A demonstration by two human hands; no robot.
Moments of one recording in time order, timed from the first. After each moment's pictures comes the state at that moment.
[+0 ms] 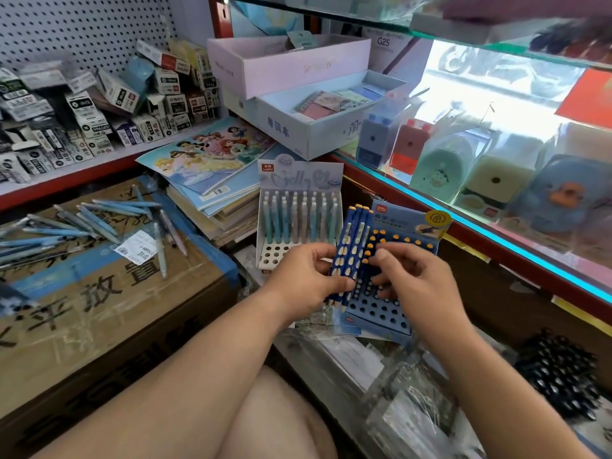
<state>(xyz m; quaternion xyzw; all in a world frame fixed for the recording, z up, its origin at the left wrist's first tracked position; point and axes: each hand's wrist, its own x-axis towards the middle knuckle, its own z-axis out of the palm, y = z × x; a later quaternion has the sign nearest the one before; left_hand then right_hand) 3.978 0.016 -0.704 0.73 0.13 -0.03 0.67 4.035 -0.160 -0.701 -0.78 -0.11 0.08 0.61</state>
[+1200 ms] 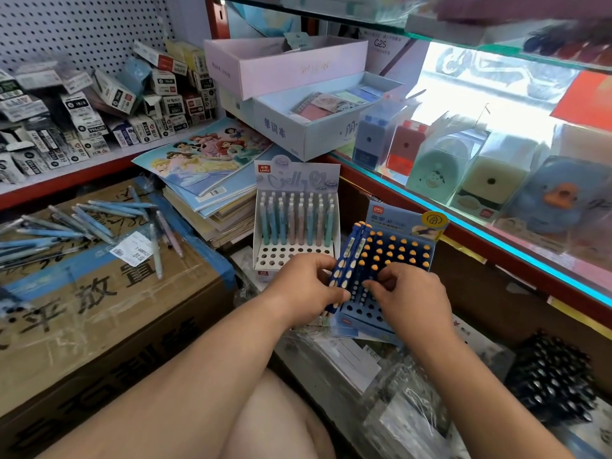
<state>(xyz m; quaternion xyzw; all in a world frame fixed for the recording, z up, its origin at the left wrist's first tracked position) 3.979 0.014 -0.711 0.79 0.14 -0.06 0.60 4.046 -0.157 -0.723 -0.96 -0.14 -0.01 0.24</state>
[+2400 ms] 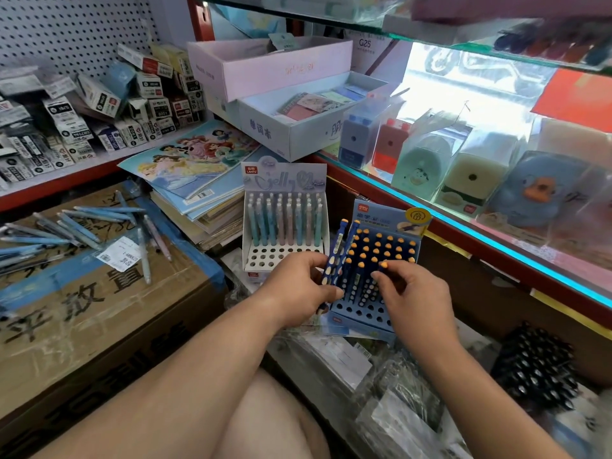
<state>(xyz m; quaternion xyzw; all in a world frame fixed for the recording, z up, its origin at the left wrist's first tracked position) 3.984 0.007 -0.710 0.80 0.14 -0.06 0.58 4.041 -0.182 -0.733 -0.91 -0.16 -0.09 0.37</state>
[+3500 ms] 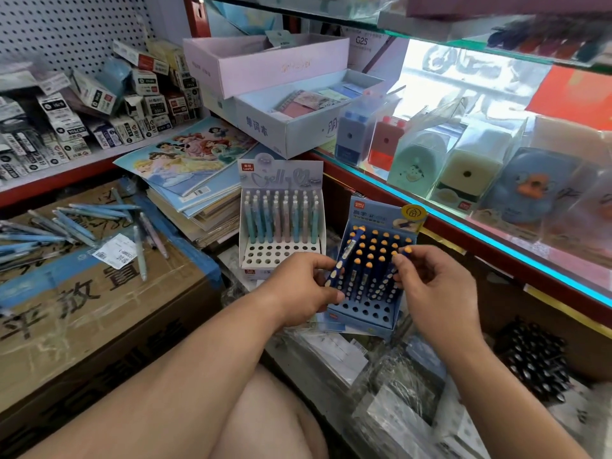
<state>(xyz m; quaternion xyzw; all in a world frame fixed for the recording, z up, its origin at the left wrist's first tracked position) 3.984 0.001 -0.708 0.80 0.12 -0.09 0.58 4.040 -0.201 -0.714 -0.84 -0.11 -0.07 0.53</state>
